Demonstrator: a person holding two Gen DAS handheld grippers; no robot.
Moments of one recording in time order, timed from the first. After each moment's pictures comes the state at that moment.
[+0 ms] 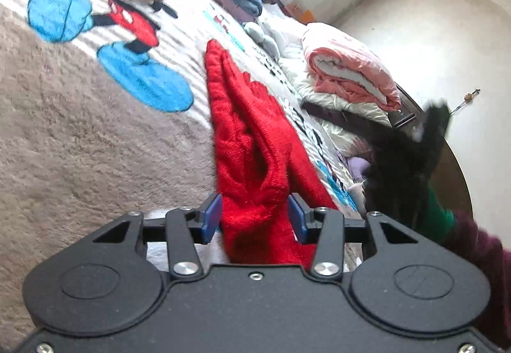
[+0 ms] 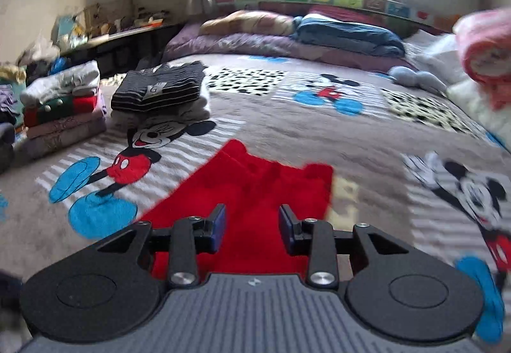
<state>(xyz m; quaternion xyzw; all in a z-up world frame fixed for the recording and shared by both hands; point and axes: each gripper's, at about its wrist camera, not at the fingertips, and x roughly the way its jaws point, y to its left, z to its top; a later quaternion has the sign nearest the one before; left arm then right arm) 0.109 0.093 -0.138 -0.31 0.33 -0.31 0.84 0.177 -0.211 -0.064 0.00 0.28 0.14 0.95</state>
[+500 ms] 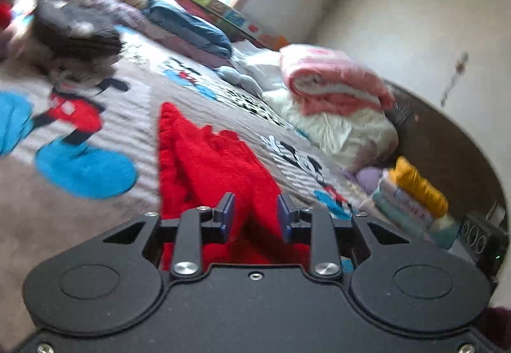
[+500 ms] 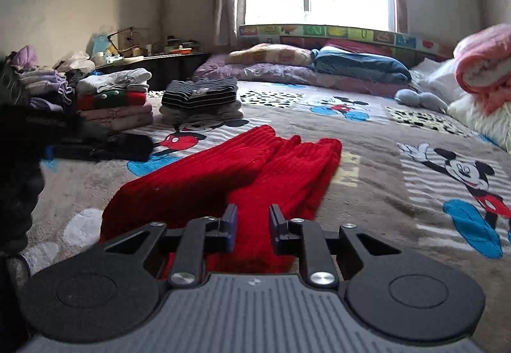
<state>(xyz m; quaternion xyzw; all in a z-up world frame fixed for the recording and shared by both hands) 0.124 0.027 -0.093 -0.19 0.24 -0.31 0.90 0.060 -0.214 -0.101 -0.01 0.21 0.18 0.96</state>
